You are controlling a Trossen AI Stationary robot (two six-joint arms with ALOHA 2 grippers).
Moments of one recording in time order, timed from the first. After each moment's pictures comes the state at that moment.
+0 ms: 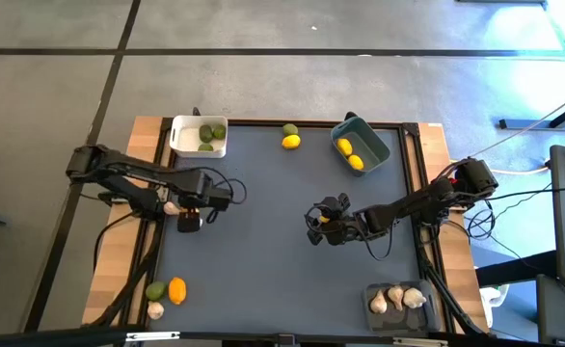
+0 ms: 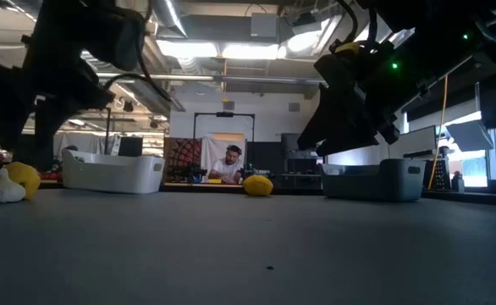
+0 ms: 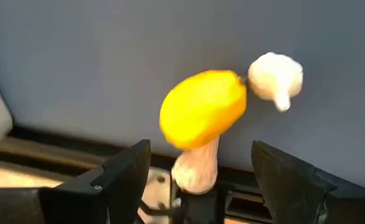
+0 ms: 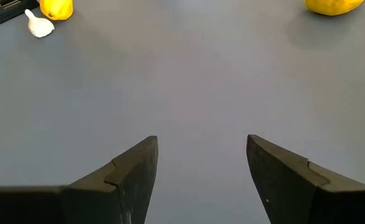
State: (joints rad) left arm -0.04 1.40 0.86 -1.34 -0.13 -0.17; right arm 0.31 1.62 0.76 0.06 0.69 0.81
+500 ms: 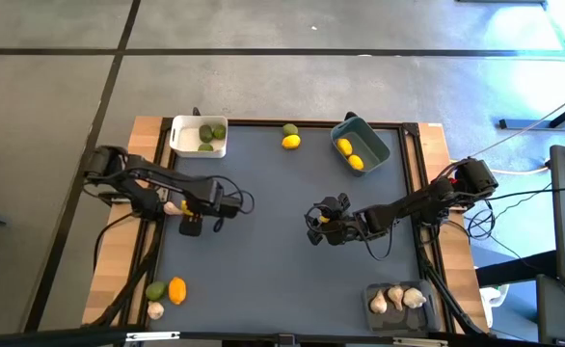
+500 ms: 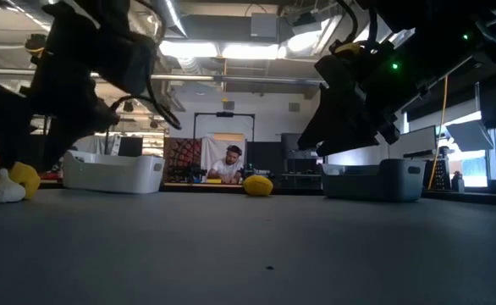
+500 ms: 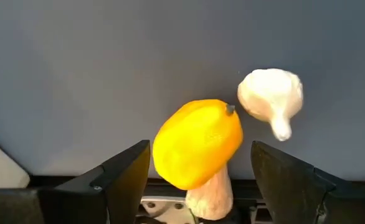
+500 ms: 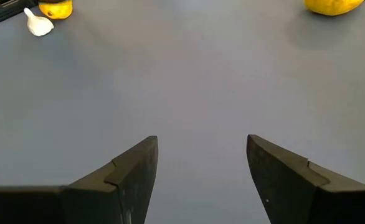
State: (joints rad) left arm -0.07 1.56 0.86 -1.26 -0.14 0.03; right arm 0.31 1.62 0.76 0.05 0.69 0.80
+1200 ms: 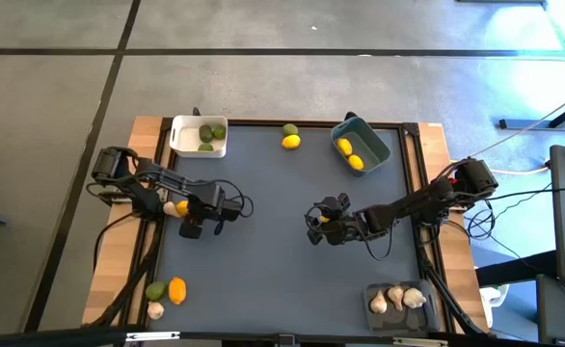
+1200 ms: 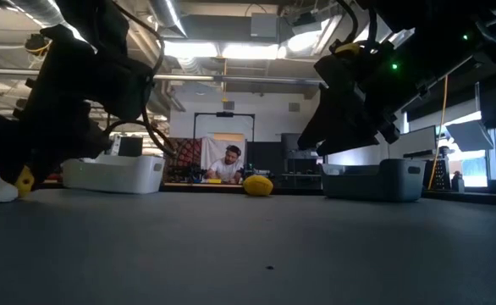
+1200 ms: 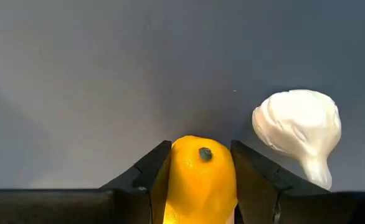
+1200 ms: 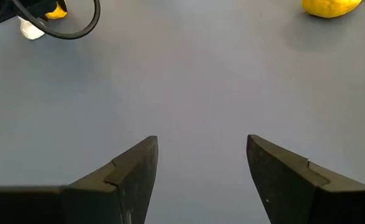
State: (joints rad) left arm -0.07 1.63 0.78 -1.14 -0.12 0.06; right arm 0.31 1.62 0.76 0.05 0.70 0.80
